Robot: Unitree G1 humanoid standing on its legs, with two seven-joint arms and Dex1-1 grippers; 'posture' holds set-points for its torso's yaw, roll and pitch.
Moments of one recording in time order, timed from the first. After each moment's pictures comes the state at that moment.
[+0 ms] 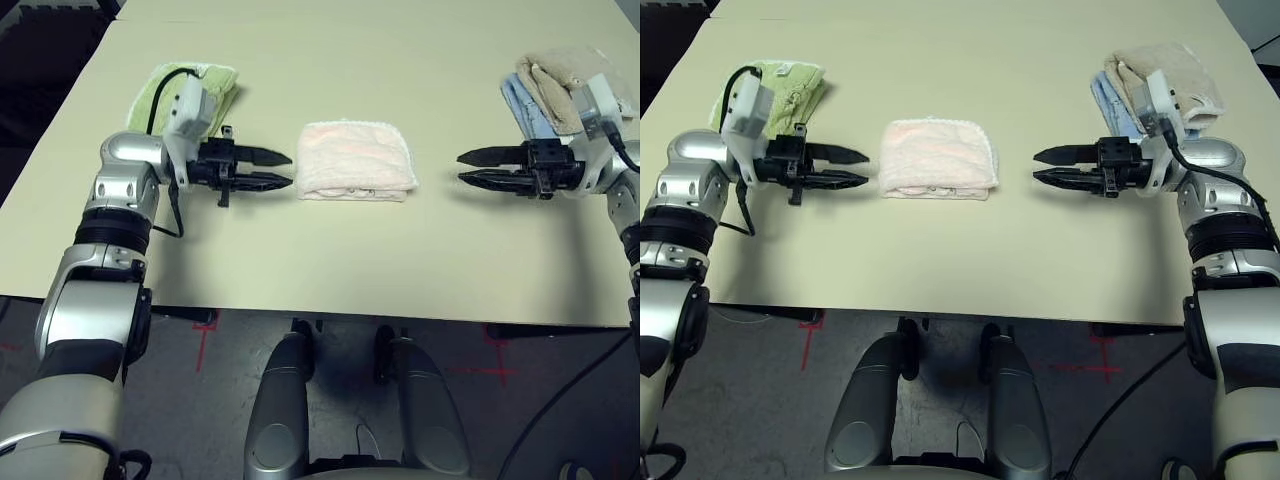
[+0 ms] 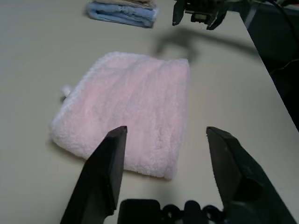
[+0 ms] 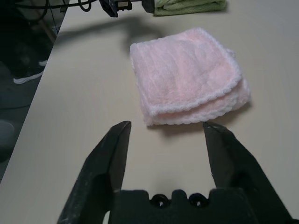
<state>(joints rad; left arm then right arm) -1.07 0.66 -0.08 0.84 -0.36 0.08 -1.56 -0.96 -0.76 0.11 0.89 0.51 -0.11 1.61</state>
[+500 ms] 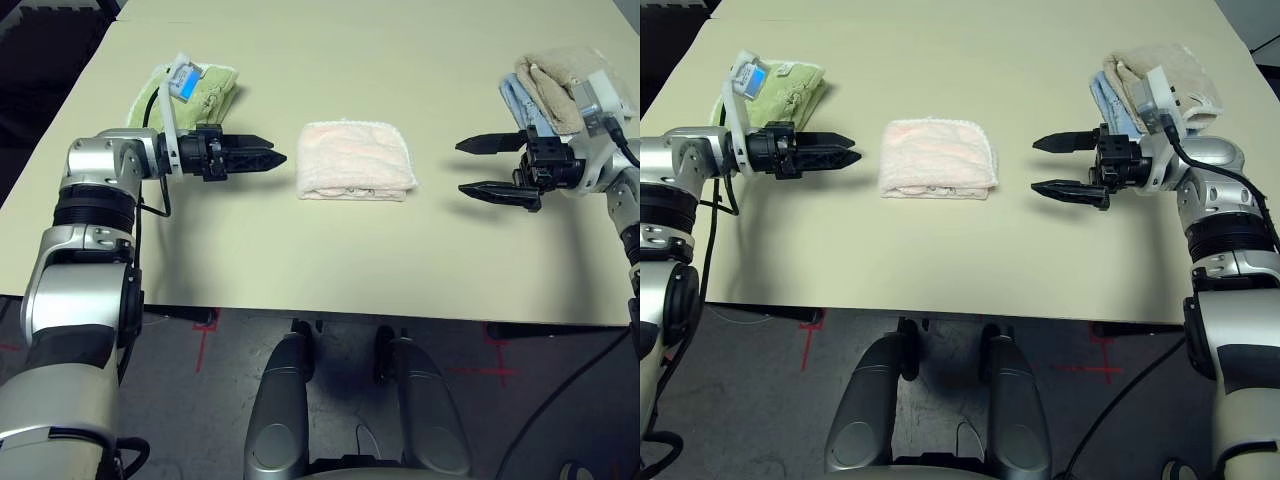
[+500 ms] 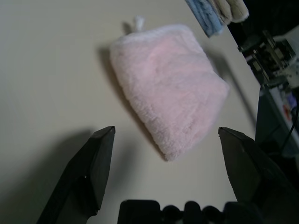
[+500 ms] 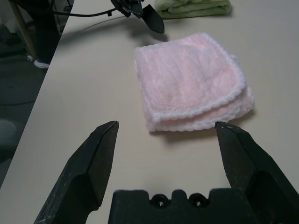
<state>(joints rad) -1.19 0.68 -0.04 0.95 -0.33 0.93 -1.35 -0.96 -0.76 0.11 0.87 0.51 -0.11 1.61</state>
